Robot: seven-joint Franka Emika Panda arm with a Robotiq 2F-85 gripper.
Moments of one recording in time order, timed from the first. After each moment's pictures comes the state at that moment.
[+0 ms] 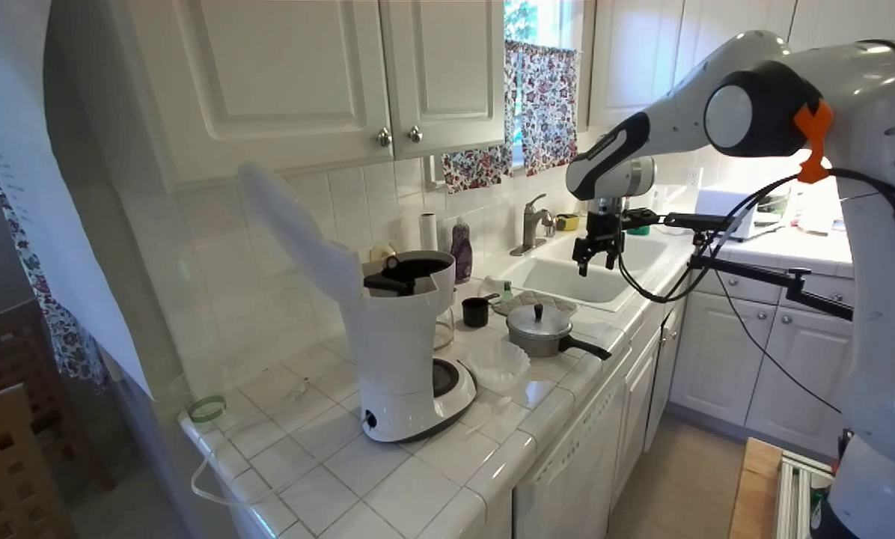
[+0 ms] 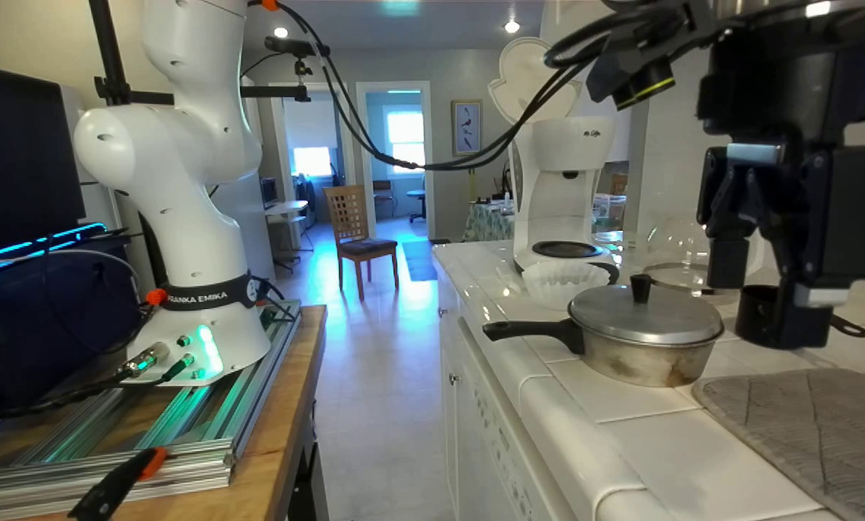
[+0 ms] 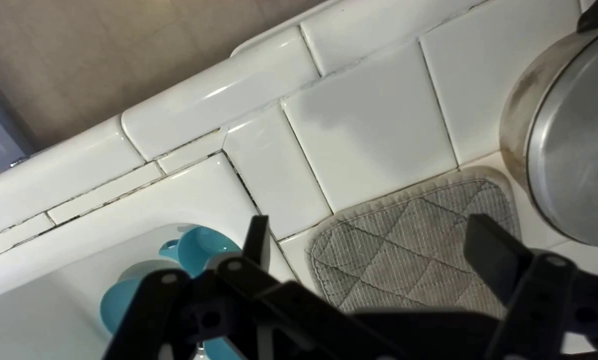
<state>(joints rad) -0.45 0.40 -0.30 -1.72 0.14 2.15 -0.35</state>
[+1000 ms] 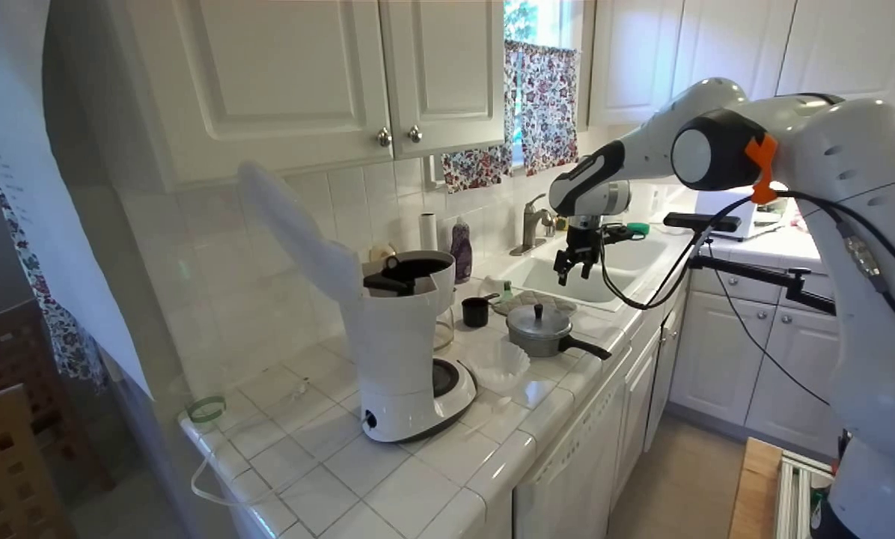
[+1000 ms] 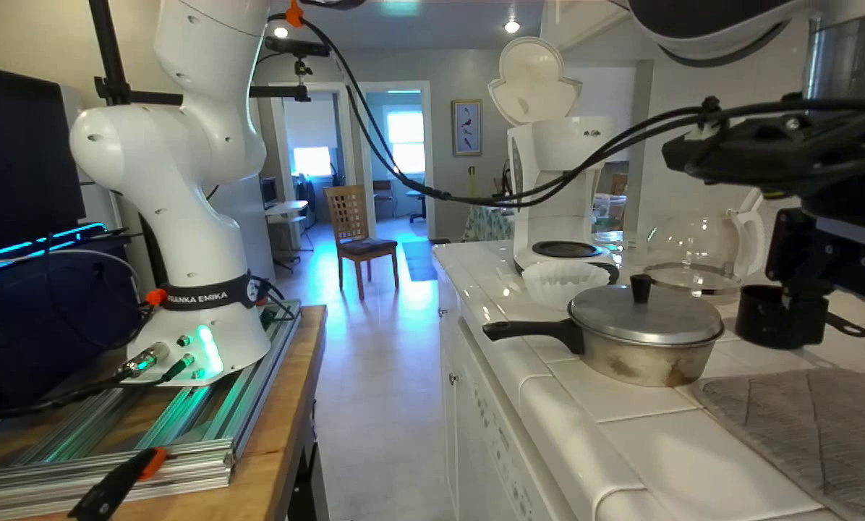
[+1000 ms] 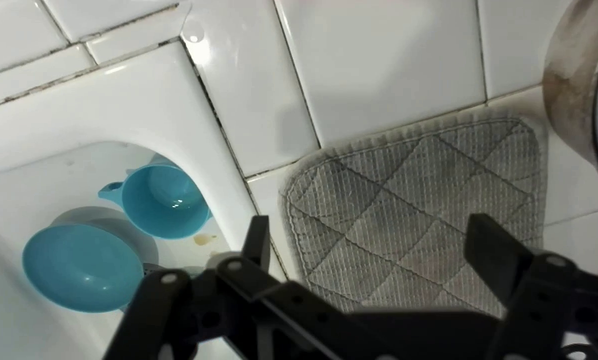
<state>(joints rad) -0.56 0.61 -0.16 -1.50 0.17 2.19 -0.45</state>
